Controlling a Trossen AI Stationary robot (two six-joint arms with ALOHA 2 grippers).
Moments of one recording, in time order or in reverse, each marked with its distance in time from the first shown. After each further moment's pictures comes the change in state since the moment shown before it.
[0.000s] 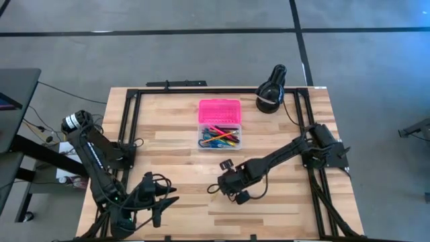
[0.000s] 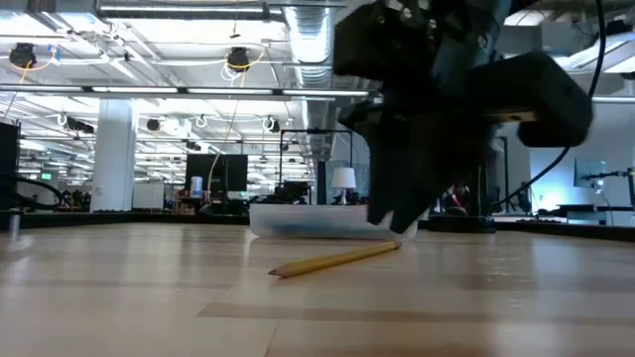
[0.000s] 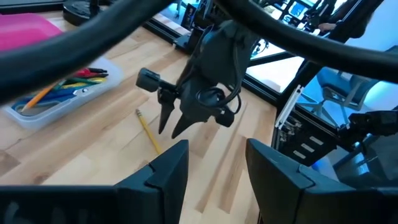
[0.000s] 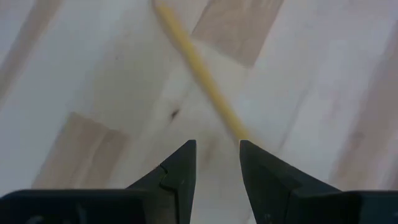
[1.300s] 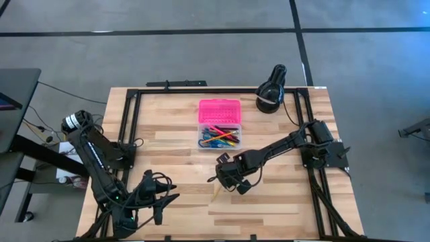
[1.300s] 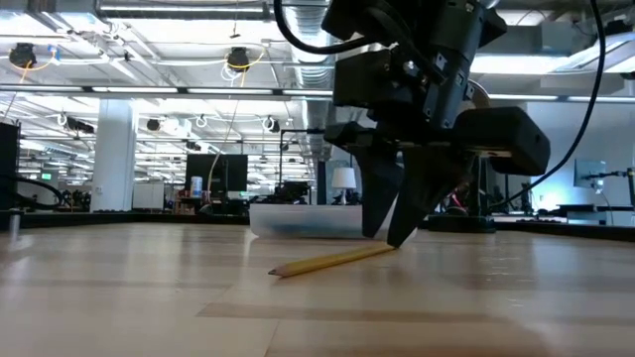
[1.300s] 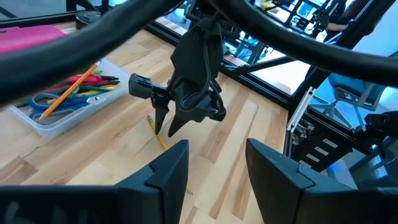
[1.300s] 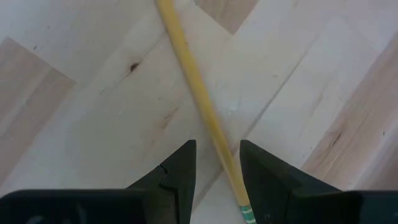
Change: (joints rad) left arm 0.012 0.000 0.000 -0.042 -0.020 0.001; right arm -0.103 0.003 -0.032 0.000 -0.064 -0.271
